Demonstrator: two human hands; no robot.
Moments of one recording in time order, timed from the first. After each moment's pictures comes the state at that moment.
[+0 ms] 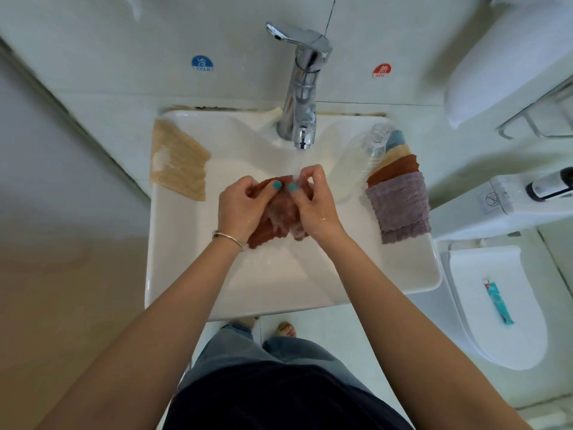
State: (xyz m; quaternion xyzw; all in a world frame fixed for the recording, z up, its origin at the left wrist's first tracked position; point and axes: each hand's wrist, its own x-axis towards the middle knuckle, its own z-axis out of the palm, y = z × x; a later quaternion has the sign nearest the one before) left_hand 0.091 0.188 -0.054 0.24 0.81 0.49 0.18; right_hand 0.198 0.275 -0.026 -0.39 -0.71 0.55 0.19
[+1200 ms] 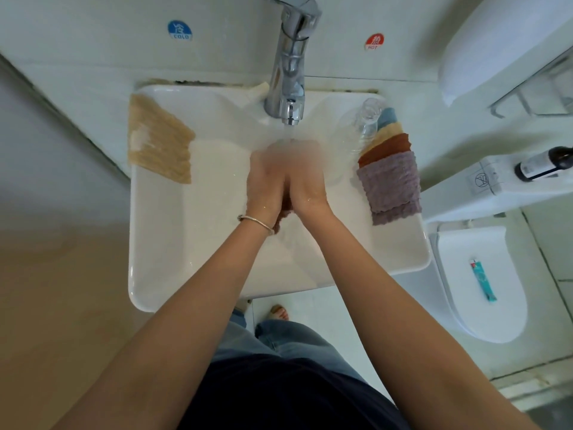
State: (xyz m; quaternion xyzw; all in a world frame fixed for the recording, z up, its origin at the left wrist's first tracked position) left_hand 0.139 0.228 -0.028 0.09 0.70 0.63 0.33; right_hand 0.186 0.269 -0.006 -0.45 -0.66 0.57 0.21
